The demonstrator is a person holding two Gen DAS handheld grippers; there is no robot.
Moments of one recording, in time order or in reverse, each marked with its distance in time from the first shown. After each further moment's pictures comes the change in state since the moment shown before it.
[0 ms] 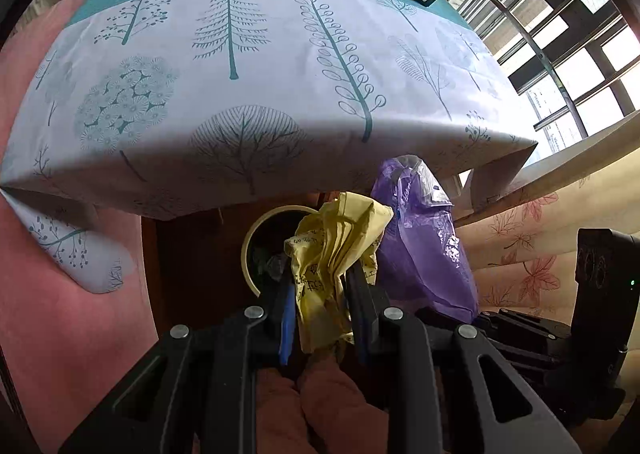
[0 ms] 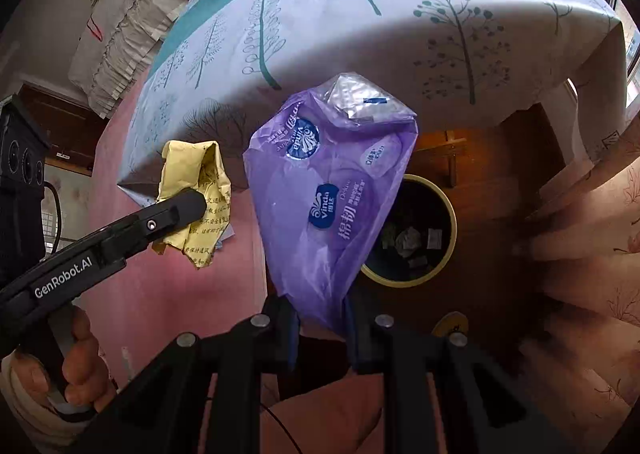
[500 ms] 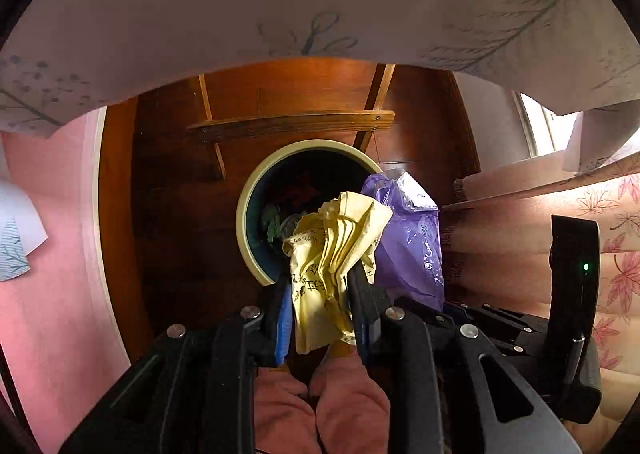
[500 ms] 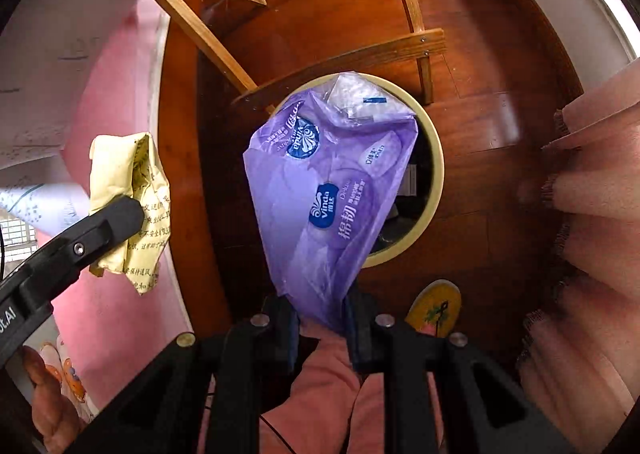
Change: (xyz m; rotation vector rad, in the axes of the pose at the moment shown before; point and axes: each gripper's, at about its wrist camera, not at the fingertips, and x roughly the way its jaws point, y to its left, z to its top) left arm 0.211 0.035 -0.034 -0.048 0.141 0.073; right arm 0.208 -0.119 -0.016 0.103 0.210 -0.106
